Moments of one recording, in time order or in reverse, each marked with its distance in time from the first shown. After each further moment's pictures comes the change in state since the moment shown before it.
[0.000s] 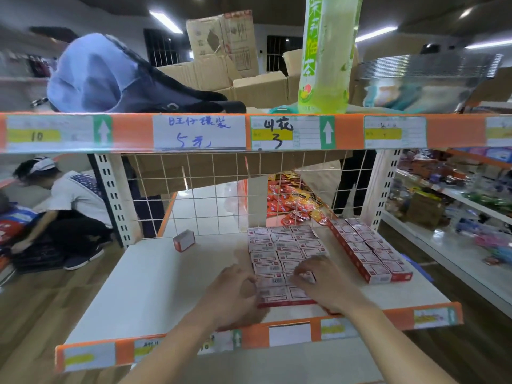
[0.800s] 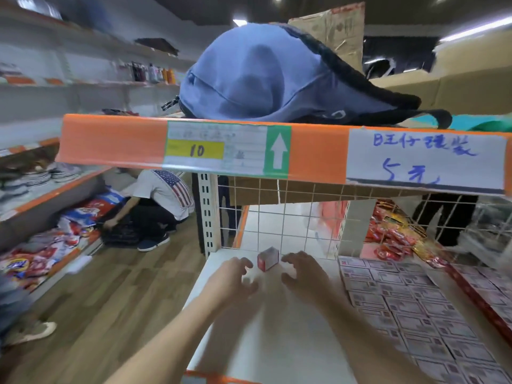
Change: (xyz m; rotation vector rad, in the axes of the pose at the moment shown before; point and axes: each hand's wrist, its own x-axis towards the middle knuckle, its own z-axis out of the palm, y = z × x) left_hand 0.010 -0.185 -0.084 -0.011 0.082 -0.423; right_hand 0.171 -0.148 0.127 0.091 -0.112 -0.054
